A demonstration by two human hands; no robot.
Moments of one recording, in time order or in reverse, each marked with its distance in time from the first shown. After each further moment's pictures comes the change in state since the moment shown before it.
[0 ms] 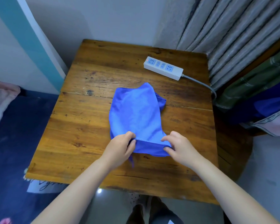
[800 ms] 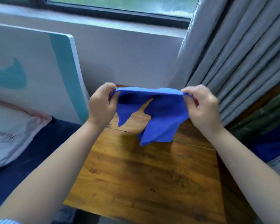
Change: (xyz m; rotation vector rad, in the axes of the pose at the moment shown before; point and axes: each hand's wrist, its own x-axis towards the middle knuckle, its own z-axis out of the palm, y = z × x) left_hand 0.091 0.063 -0.186 0.103 0.822 0.194; right_hand 0.062 -0.107 -0.171 0.041 0.920 -0.515
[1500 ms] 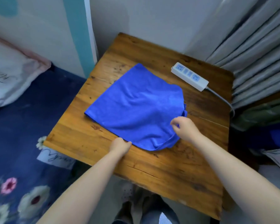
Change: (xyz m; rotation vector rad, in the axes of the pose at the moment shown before) left_hand -0.241 -0.058 0.054 0.188 -0.957 -1.314; right_hand -0.159 0.065 0.100 -0.227 -0.993 0.348
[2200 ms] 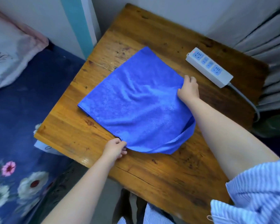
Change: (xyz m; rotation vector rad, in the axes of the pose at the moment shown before) left_hand 0.021 -0.002 0.020 -0.591 0.007 -0.230; right_hand 0.153 0.016 -0.005 0.051 -0.010 0.377
